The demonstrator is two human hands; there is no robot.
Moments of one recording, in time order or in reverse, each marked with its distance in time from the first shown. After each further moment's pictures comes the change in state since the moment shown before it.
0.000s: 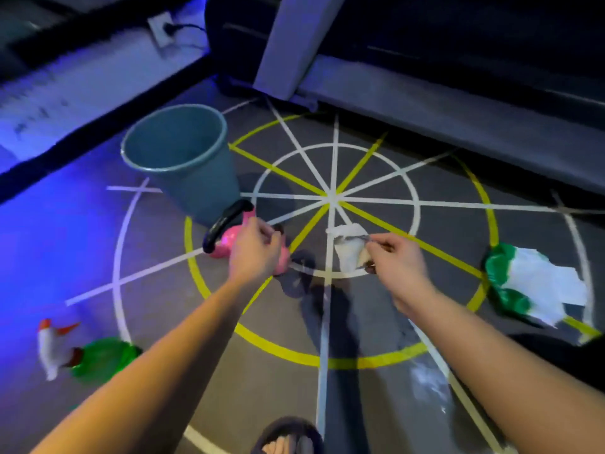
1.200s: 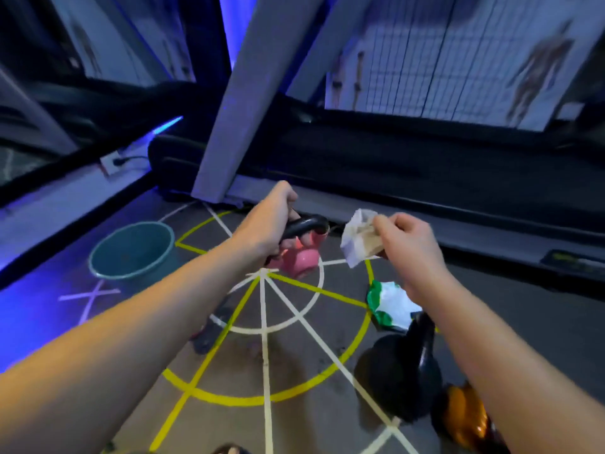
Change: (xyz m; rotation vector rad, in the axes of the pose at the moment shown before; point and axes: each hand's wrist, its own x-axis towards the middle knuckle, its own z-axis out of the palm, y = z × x) left_hand -0.147 0.367 -0.142 -0.413 -0.652 0.007; right_hand -0.177 -0.190 -0.228 0.166 0.345 -0.245
